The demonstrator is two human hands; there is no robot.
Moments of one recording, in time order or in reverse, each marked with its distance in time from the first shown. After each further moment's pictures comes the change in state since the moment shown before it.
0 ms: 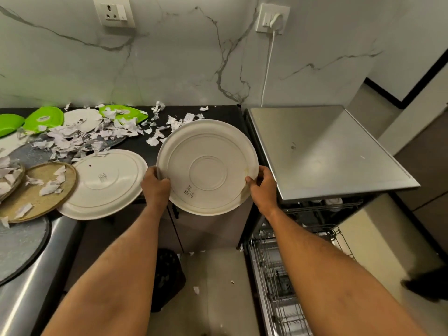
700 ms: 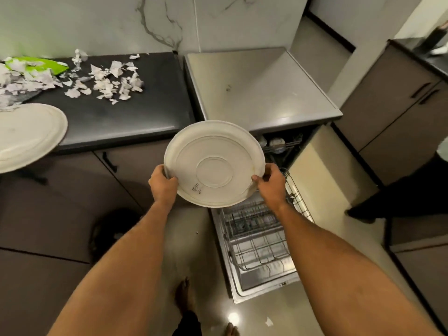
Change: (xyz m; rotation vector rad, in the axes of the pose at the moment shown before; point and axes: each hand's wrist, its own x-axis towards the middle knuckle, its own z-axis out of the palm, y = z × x) left_hand -0.263 -0.026 0.136 0.053 -0.227 -0.039; right_hand -0.124 0.146 -0.256 -0.154 0.121 0.140
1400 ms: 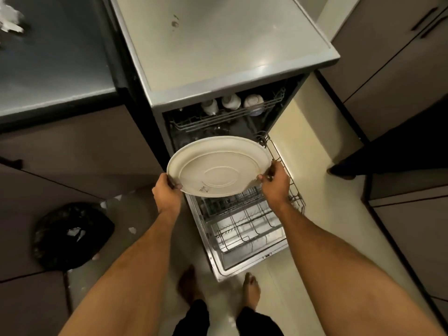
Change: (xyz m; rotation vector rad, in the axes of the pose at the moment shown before) left_hand -0.007 -0.095 0.196 0.130 -0.206 -0.036; right_hand 0.063 0.163 -0.031 -0.125 0.131 0.231
